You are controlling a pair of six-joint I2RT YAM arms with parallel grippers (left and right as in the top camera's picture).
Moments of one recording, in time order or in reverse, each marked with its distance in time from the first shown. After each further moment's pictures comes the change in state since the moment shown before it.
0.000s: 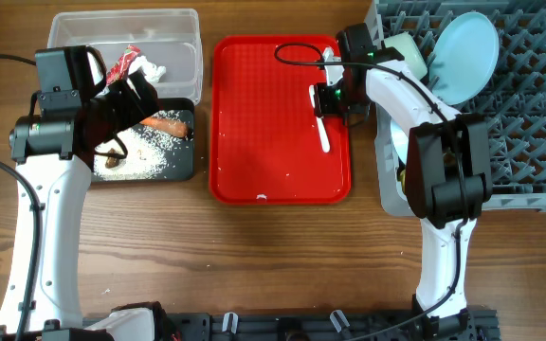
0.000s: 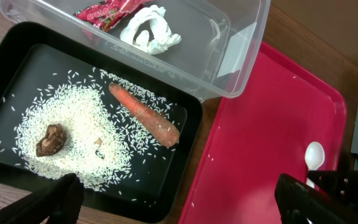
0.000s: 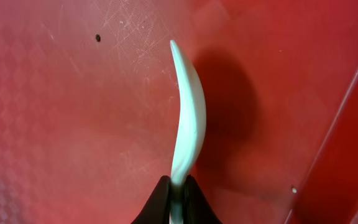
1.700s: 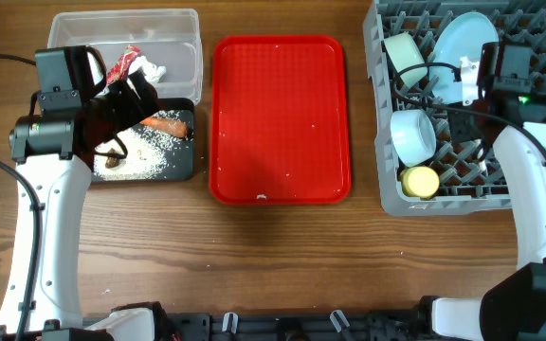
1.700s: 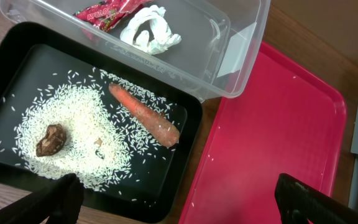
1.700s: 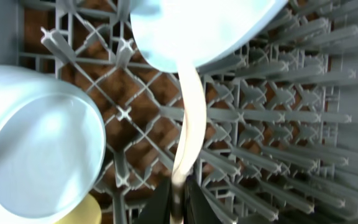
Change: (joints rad) left arm 0.000 0.000 0.000 0.000 0.000 0.000; right arm -0.371 -0.726 -0.426 -0.074 0.591 -0.416
